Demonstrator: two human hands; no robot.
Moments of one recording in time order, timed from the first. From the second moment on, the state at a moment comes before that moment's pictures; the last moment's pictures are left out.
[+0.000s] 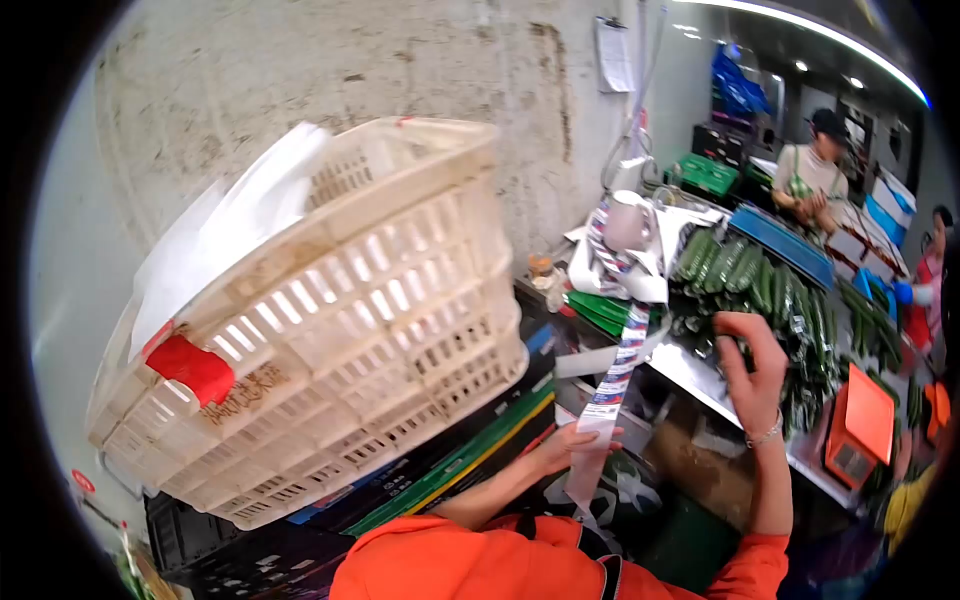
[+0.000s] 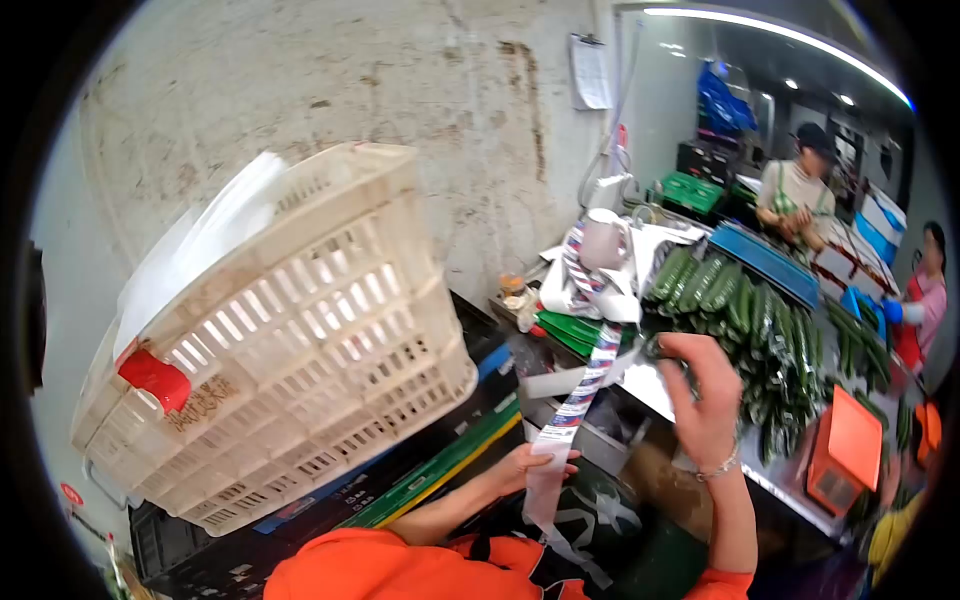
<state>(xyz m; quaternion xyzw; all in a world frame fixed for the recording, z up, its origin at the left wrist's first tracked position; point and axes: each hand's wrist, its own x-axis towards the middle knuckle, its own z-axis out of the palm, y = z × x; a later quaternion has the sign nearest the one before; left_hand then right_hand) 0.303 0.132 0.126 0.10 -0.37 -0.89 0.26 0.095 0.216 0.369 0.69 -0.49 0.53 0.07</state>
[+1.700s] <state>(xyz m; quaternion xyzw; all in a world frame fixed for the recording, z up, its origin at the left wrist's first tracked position) 0.274 0.113 0.210 0.22 -0.82 -0.51 0.12 0.133 0.222 0.172 0.57 -0.57 0.51 0.31</state>
